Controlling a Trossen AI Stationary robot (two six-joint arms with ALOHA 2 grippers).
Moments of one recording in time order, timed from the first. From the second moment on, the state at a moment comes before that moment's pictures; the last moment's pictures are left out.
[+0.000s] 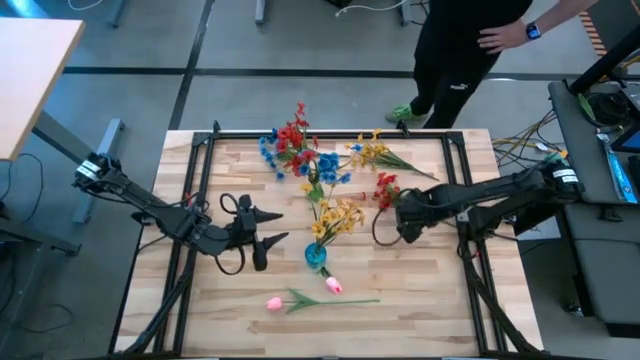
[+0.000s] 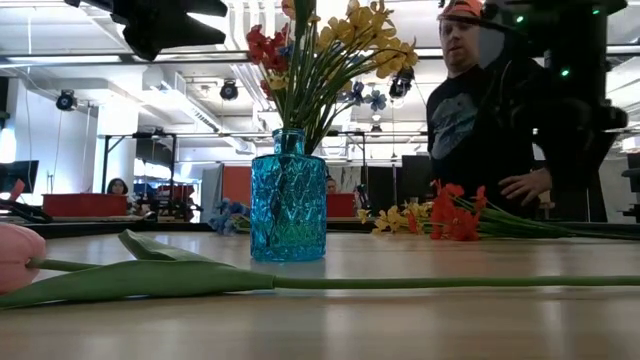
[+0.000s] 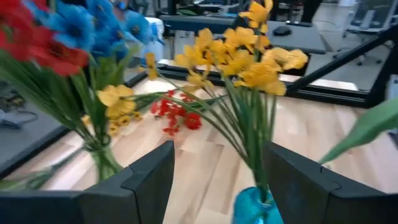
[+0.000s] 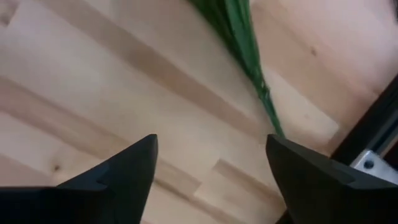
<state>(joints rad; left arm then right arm) -0.50 1.07 0.62 0.14 -0.81 -0.26 0.03 1.28 0.78 -1.10 0.14 0.97</state>
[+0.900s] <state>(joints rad) -0.47 0.96 0.62 0.10 -0.80 -0.17 -0.21 1.34 0.64 -0.84 0.18 0.60</state>
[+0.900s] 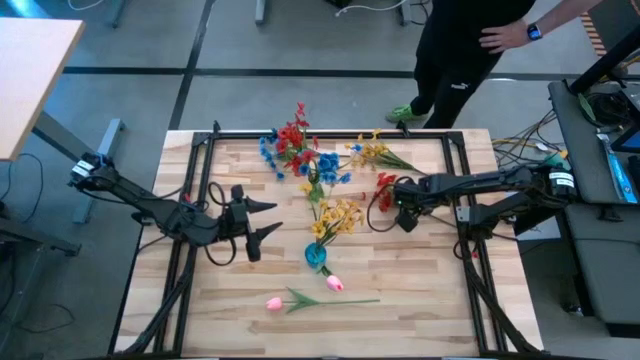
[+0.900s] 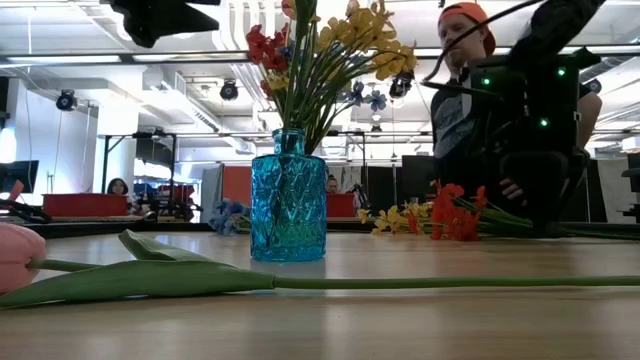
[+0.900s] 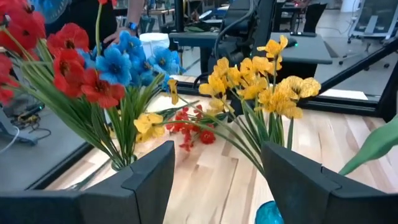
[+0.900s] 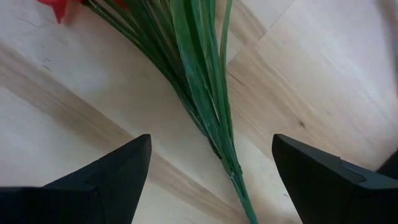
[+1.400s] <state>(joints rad) -0.47 1.00 0.62 0.10 -0.80 -0.28 -0.21 1.34 0.54 -0.67 0.16 0.62</state>
